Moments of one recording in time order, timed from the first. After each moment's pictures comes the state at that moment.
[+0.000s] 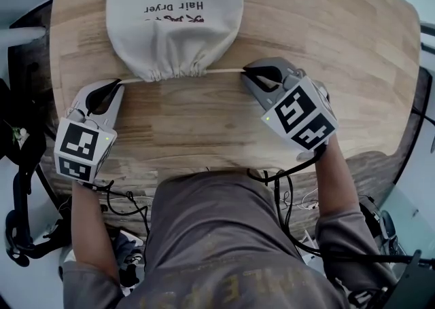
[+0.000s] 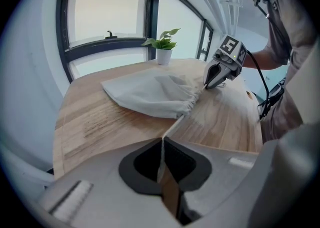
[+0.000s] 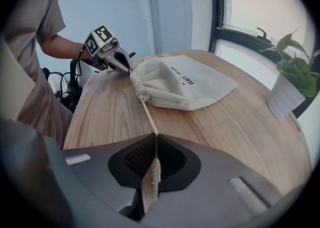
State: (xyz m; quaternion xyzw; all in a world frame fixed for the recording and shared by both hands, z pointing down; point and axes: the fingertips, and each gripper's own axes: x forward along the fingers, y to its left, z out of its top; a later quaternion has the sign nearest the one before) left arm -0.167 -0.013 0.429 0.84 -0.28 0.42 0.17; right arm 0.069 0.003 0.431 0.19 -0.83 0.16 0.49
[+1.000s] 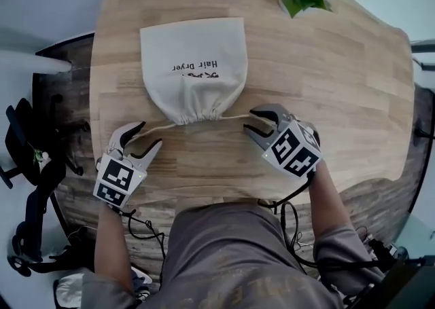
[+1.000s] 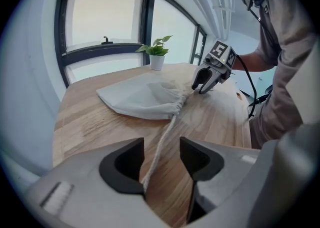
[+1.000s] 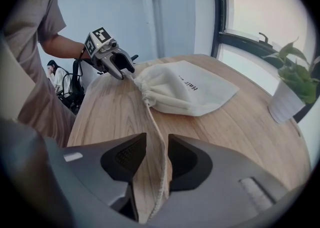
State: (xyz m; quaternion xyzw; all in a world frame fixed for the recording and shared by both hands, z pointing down) left arm -0.161 0.013 0.415 0.86 -0.25 0.40 0.17; right arm 0.062 0.012 0.423 0.18 -0.84 0.15 0.48
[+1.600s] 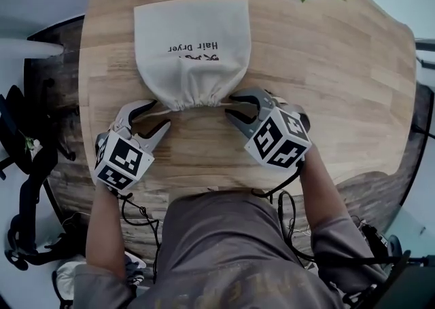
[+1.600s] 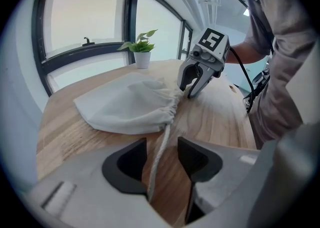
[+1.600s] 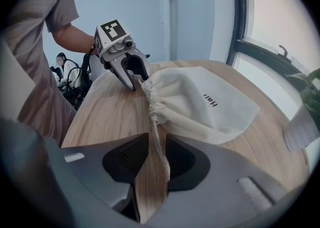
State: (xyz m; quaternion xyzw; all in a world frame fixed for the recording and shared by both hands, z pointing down) left arm -0.120 0.000 0.425 0.88 -0.19 0.42 0.13; right arm 0.016 0.001 0.429 0.13 -0.86 0.10 0.48
